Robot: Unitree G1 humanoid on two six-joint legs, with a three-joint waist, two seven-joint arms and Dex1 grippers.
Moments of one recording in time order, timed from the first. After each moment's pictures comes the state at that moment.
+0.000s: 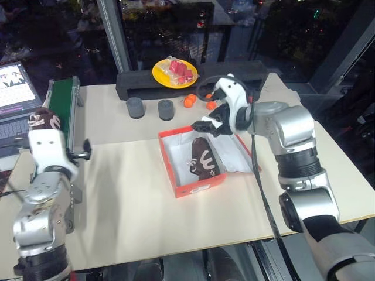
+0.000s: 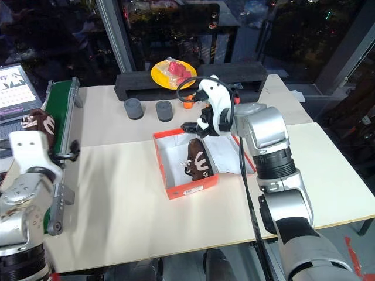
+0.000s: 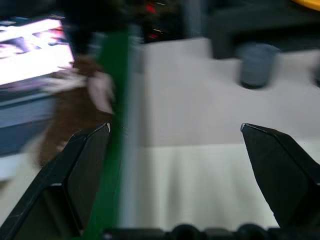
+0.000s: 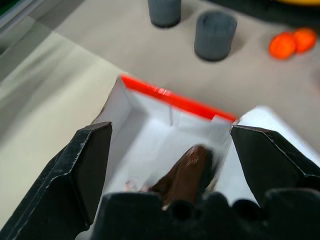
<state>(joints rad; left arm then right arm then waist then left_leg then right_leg) -0.13 0.47 0.55 -0.44 -0.27 0.78 -0.01 -1.04 -0.34 0.11 0.07 0.24 1.16 0.65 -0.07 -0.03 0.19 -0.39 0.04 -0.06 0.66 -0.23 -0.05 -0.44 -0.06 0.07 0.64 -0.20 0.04</state>
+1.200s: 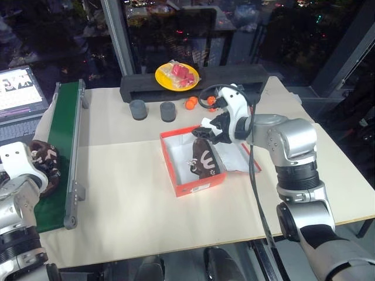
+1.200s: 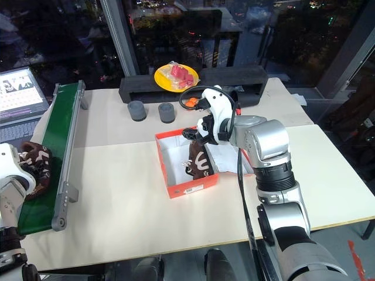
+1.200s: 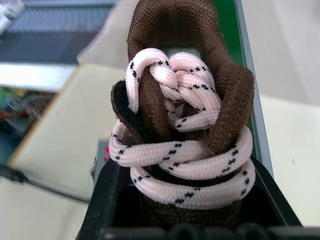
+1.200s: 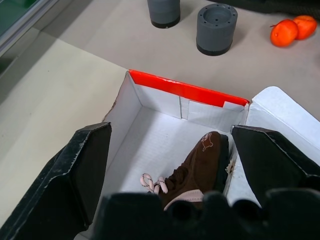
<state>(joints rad) -0.36 0.65 0.61 0.16 -0.31 0.70 -0.12 -0.97 -0.33 0.06 -0.02 0.31 1.23 0.53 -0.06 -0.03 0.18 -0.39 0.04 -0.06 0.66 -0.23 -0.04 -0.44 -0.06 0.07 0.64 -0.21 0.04</state>
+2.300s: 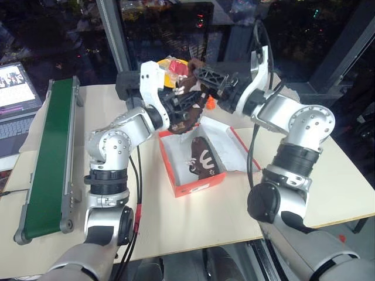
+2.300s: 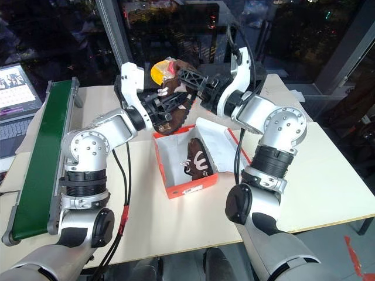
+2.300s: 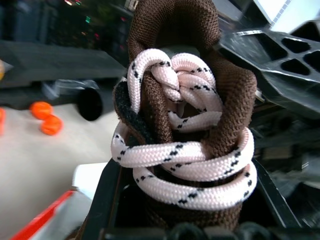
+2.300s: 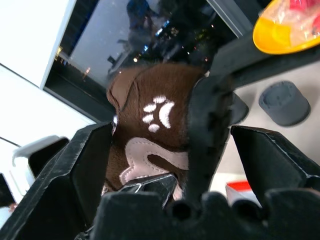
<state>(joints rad) -0.90 0.20 0.15 -0.03 -0.71 0.94 -0.32 -1.13 -0.06 -0.60 0.10 0.76 1.34 0.12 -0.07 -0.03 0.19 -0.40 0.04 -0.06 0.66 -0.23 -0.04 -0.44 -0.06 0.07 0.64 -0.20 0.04</state>
